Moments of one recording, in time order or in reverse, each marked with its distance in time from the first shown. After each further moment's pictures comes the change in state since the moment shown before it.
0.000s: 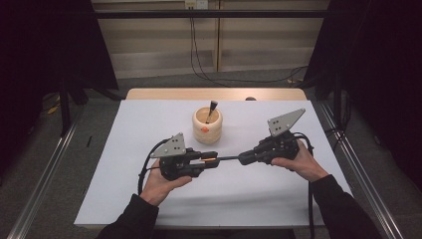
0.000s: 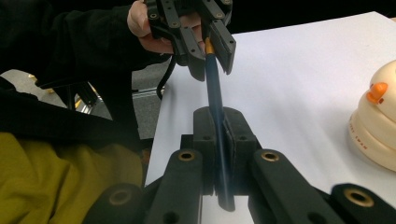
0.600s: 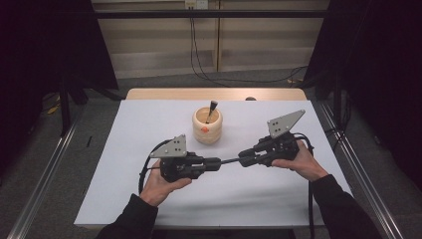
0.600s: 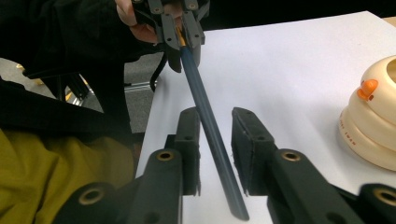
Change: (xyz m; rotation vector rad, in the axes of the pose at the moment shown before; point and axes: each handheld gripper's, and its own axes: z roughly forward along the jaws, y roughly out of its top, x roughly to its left) left arm -0.004 0.004 0.001 0.006 -0.081 0.006; right arm -0.001 -0.003 0.001 0.019 -0.031 -0.030
